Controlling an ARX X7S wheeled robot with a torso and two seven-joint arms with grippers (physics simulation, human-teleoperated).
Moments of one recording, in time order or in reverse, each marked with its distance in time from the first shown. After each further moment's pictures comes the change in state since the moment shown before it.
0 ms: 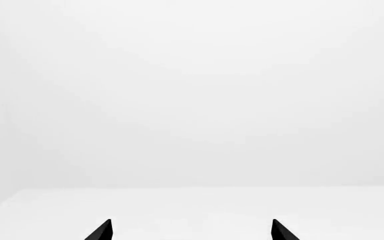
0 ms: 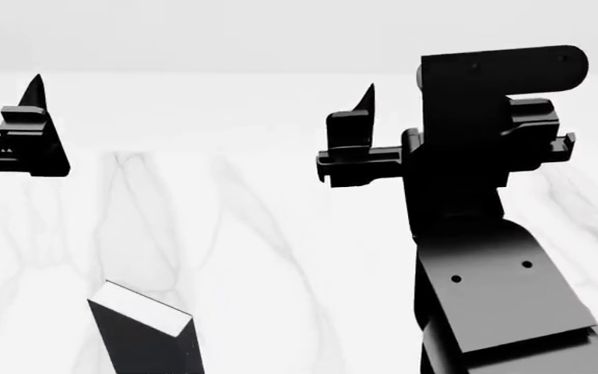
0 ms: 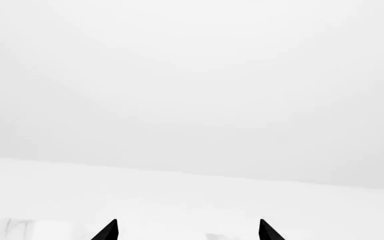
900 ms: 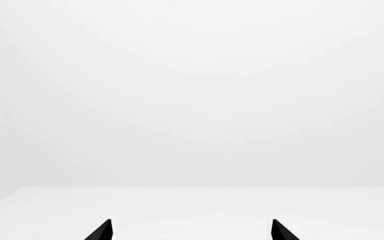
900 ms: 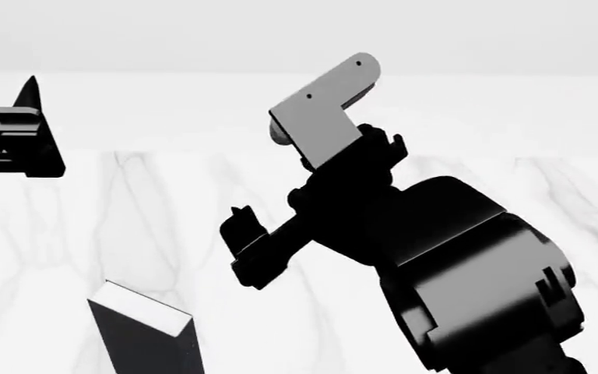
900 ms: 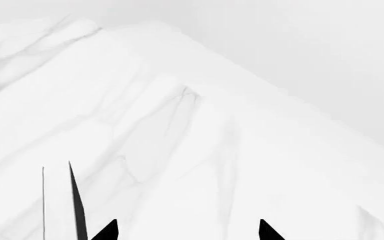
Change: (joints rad) left arm 0.007 -0.012 -0.008 -0.010 -0.020 0.015 -0.011; right arm 0.240 0.106 -0.397 0.322 0.161 0.078 -0.552
